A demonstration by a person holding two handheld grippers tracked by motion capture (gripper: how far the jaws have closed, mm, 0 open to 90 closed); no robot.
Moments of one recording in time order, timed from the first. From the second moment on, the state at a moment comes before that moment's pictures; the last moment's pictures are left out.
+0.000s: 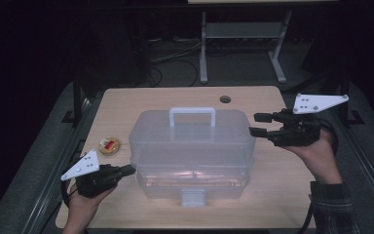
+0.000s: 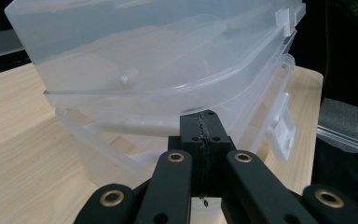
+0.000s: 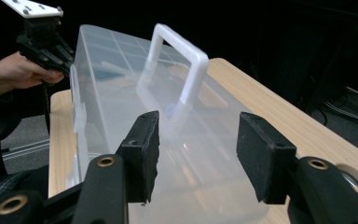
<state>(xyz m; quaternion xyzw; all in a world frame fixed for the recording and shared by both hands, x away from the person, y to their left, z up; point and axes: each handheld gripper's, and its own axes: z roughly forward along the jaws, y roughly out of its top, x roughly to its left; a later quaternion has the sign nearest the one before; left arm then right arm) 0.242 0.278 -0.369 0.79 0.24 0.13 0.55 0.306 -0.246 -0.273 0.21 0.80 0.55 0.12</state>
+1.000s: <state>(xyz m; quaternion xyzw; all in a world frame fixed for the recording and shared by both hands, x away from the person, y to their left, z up) 0.246 0.278 -0.362 0.79 0.24 0.13 0.55 0.259 -0.267 -0.338 0.27 0.80 0.52 0.12</state>
